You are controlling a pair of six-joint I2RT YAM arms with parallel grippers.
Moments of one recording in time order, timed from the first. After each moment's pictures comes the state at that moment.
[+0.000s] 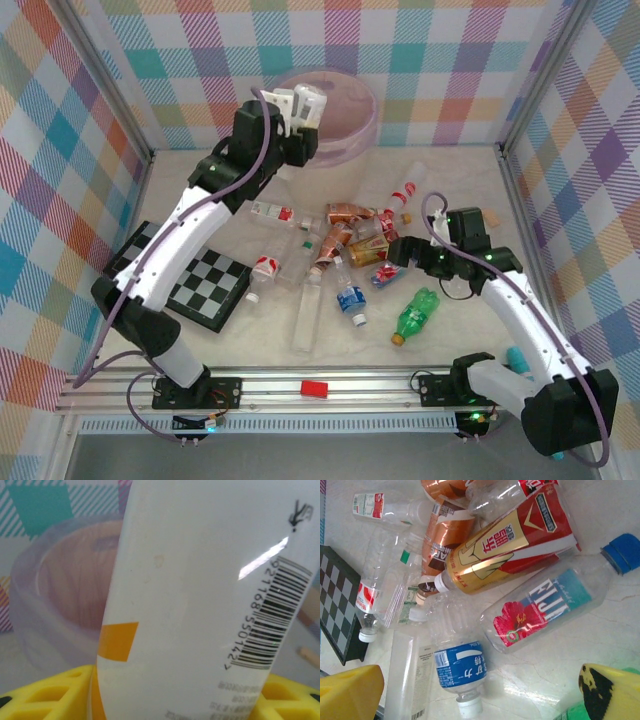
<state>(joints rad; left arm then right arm) -0.56 1.65 1.87 -0.55 -0.18 -0.21 0.23 1.03 0.85 -0.73 -0.41 0.46</state>
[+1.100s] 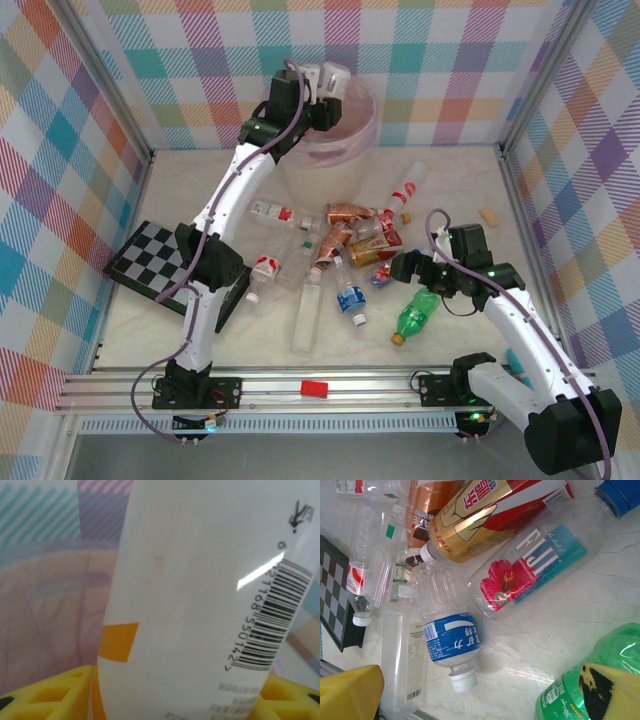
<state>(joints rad) -0.45 2.31 2.60 -0.65 0.04 -0.21 0.23 0.93 0.75 -0.77 -0.43 0.49</state>
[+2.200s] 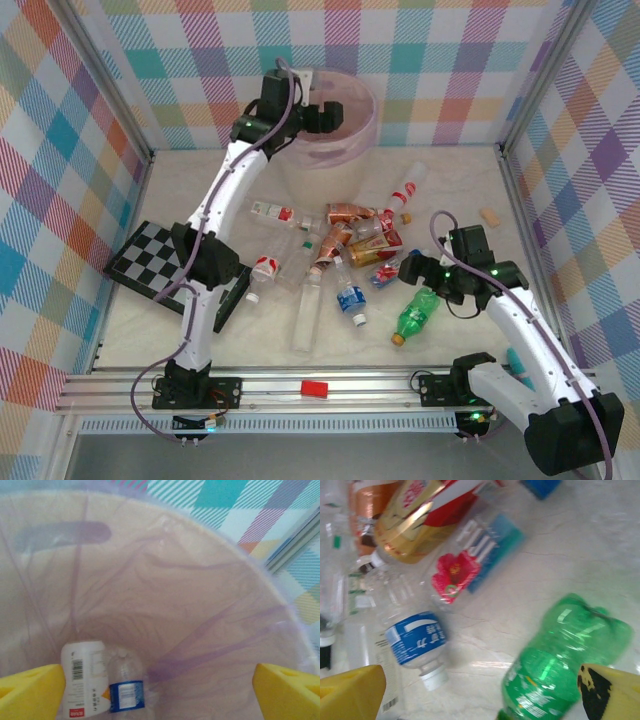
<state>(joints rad) -0.42 2.28 2.60 -0.71 0.14 -0.24 0.24 0.92 0.80 -0.93 -0.24 0.57</state>
